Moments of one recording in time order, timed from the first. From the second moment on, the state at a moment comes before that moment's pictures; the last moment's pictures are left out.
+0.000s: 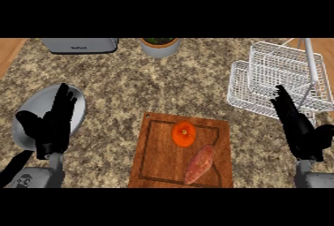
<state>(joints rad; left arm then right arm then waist) -0.11 0.29 -0.11 -1.50 0.21 0.40 0.14 -0.06 -0.28 -0.01 -1.49 -0.09 -0.04 0.03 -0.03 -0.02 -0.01</state>
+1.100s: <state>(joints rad) -0.14 0.28 -0.25 -1.36 0.21 0.06 -0.10 -0.60 -0.10 0.61 -1.29 0.23 -0.48 0.30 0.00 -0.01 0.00</state>
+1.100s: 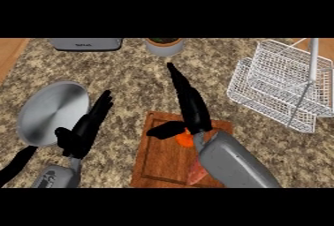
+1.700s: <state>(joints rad) -0.13 0.27 -0.24 -1.33 0.21 0.06 -0.10 -0.88 -0.22 0.82 -1.37 0.30 0.13 0.95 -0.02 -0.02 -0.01</state>
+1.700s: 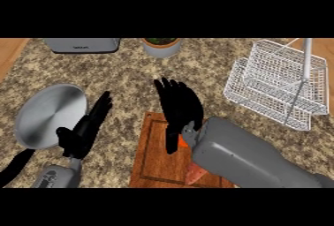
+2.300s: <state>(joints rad) -0.12 0.27 -0.22 -1.33 0.20 0.02 -0.12 -0.90 -0.17 0.82 -1.52 0.31 0.22 1.16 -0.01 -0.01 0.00</state>
